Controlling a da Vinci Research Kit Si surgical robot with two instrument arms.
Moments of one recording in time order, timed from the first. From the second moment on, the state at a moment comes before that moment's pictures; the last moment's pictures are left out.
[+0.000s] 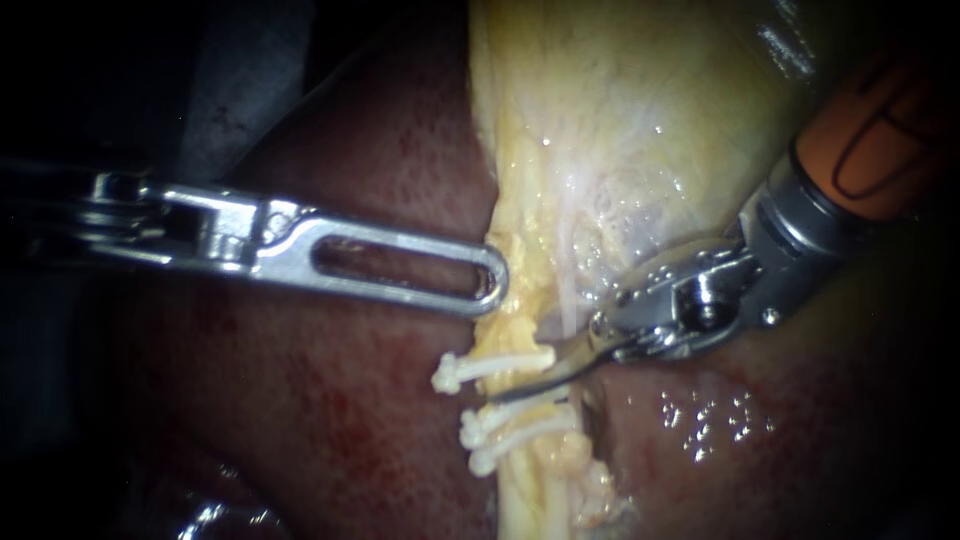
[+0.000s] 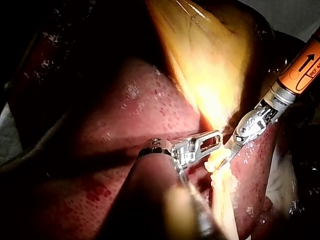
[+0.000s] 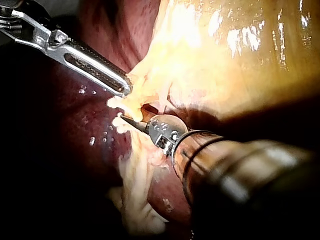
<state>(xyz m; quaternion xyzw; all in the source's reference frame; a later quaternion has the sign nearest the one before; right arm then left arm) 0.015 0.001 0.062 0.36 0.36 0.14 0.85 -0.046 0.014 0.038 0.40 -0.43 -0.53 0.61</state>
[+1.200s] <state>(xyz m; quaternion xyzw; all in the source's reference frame) 0.016 0.000 0.063 0.38 0.40 0.16 0.82 -0.046 0.014 0.038 0.40 -0.43 -0.53 0.61</state>
